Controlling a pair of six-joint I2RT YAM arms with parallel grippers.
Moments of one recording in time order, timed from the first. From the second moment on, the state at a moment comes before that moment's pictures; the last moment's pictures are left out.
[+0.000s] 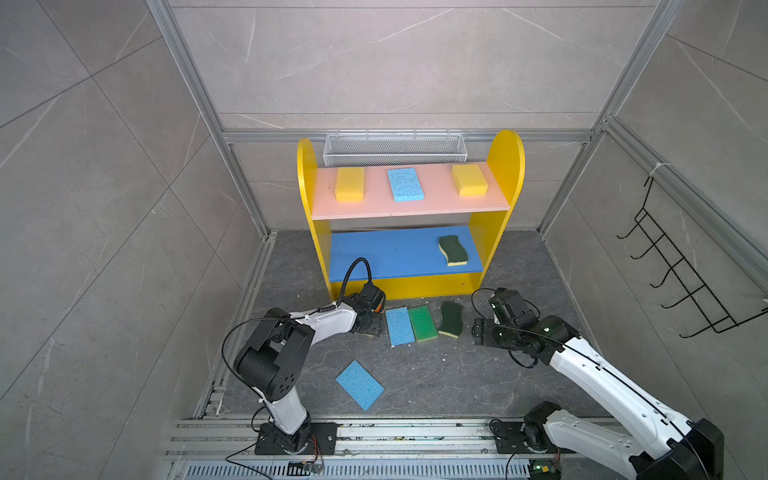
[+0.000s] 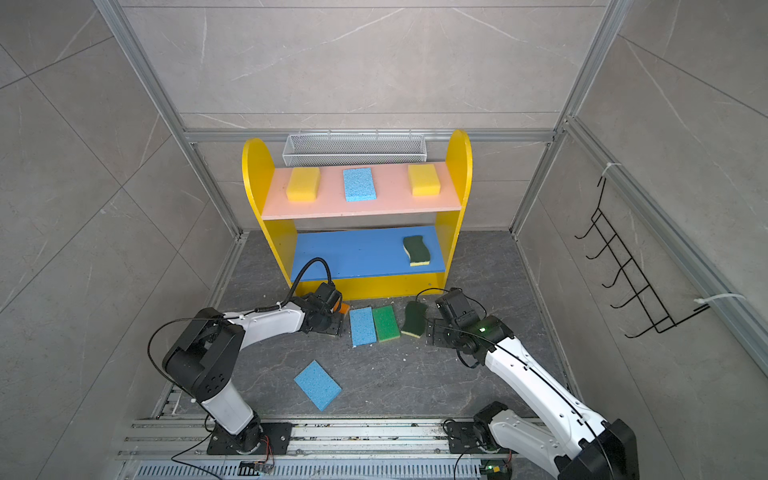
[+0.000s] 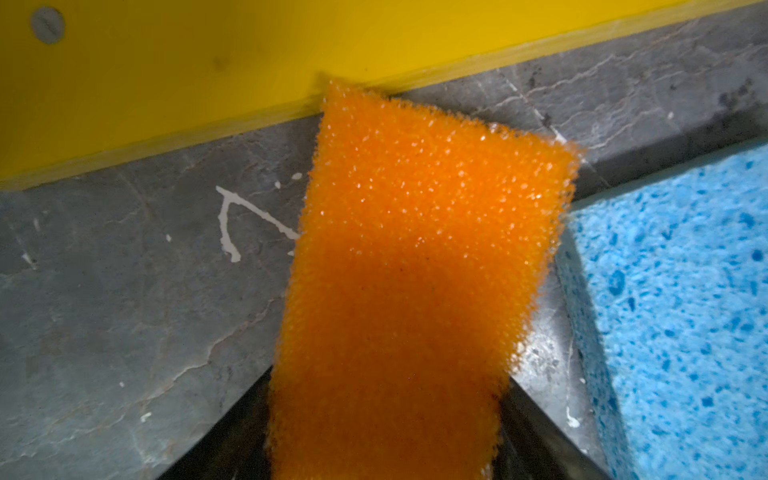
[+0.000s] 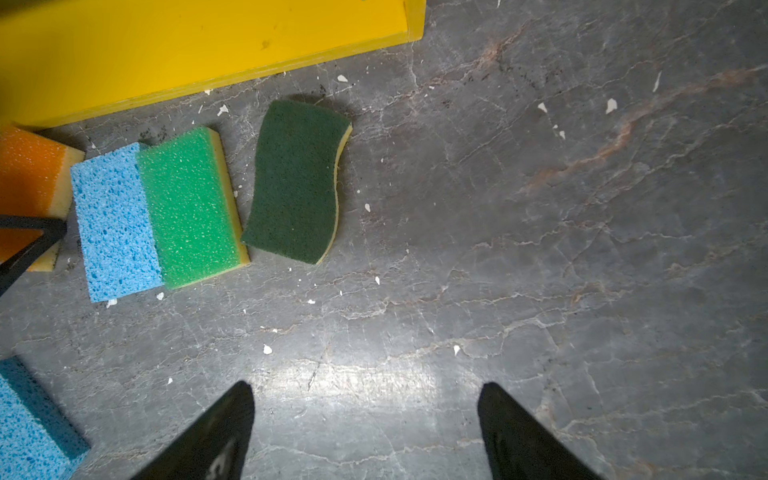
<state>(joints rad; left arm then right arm) -0.60 1.70 0.92 -0.43 -0.18 -0.39 0.50 1.03 0.84 -0.88 0.14 0.53</state>
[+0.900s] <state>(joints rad) -0.73 1.45 1.24 -0.62 -0.29 -0.53 0.50 0.97 0.81 -0.88 0.12 0.53</state>
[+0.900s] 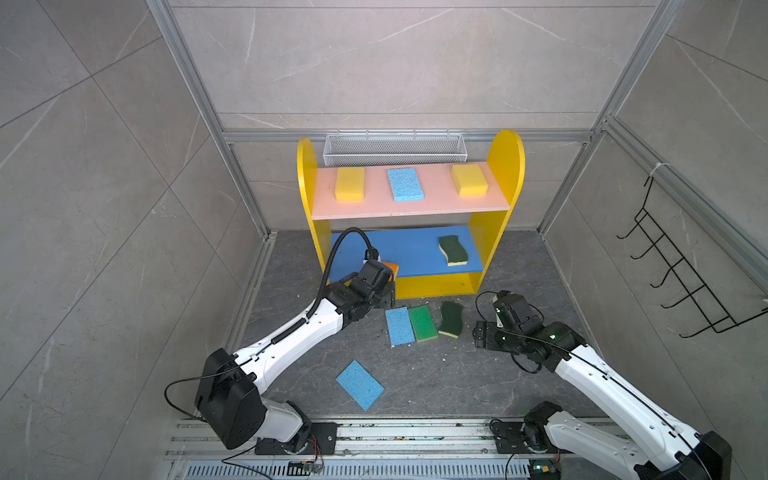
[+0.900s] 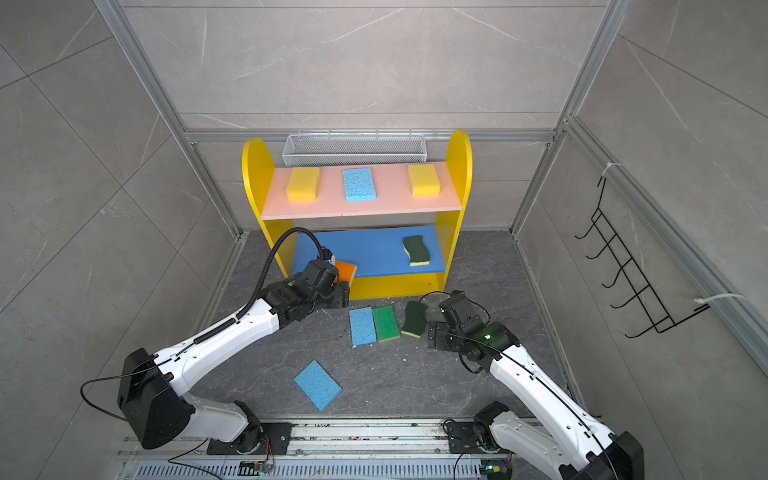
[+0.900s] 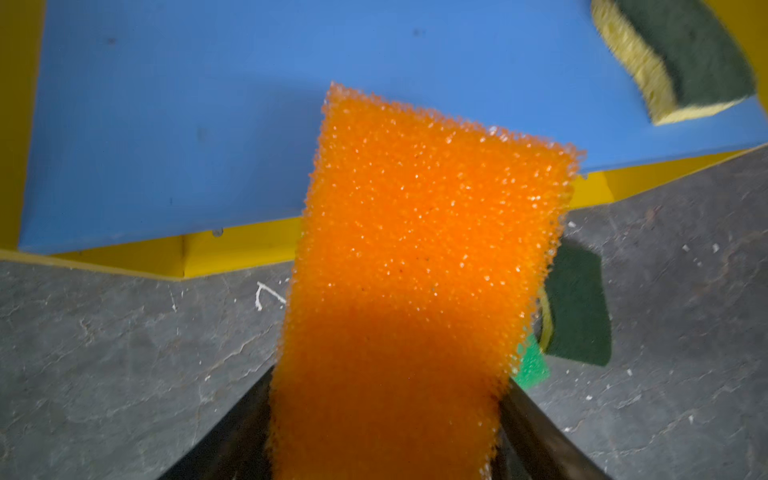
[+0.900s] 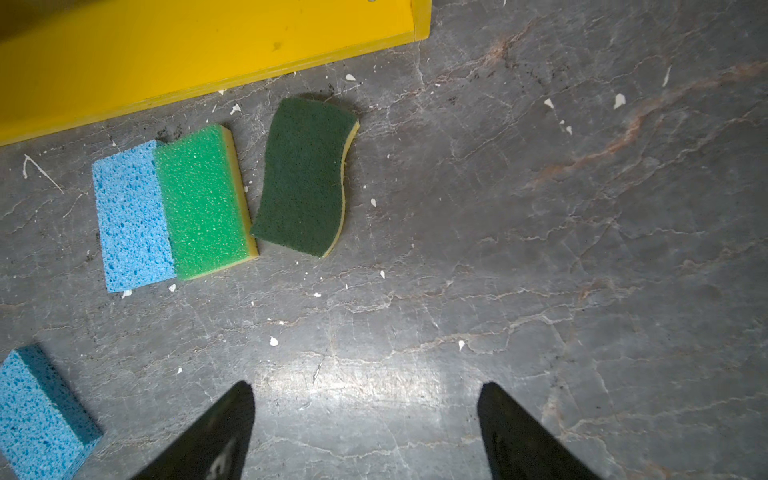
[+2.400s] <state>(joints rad) -0.74 2.01 1.76 -0.57 -0.50 -0.74 0.50 0.95 0.73 -0.83 0.04 0.53</state>
